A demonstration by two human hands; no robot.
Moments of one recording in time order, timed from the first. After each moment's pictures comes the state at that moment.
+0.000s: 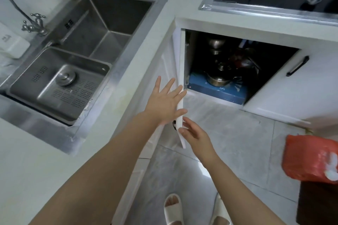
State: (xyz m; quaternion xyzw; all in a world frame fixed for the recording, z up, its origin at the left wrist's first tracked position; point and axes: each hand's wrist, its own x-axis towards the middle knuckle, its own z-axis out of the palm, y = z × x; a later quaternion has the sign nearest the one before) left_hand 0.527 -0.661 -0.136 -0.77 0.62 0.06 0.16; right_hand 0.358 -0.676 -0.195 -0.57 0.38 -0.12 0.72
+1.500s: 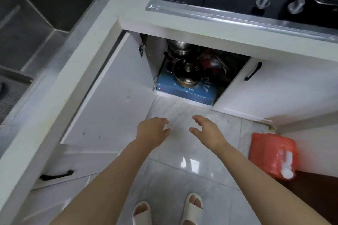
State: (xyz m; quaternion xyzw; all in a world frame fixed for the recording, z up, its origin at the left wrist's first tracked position) left_hand 0.433 -0.751 -0.218 -0.85 0.45 0.26 -0.01; right_hand 0.272 -0.866 -0.230 -0.79 0.44 0.06 0.43
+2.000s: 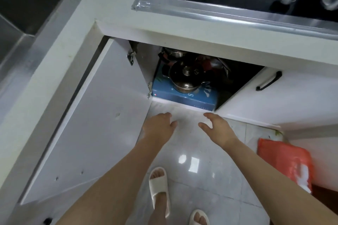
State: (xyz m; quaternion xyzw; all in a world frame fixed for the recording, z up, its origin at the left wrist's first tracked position) left_hand 0.485 -0.849 -0.292 -0.86 0.45 0.24 0.01; right_hand 0.313 -0.954 -0.295 -0.78 0.49 0.07 0.37
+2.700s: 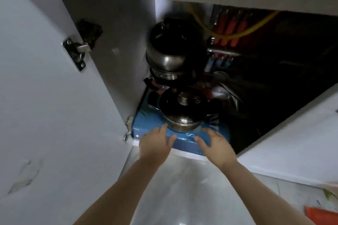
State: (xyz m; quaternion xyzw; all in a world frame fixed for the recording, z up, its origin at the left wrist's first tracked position) left_hand 0.559 -0.988 -0.560 -0.86 0.48 0.12 -0.09; right_hand 0.389 -1.085 -0.549 -0.80 0.52 -0.04 0.31
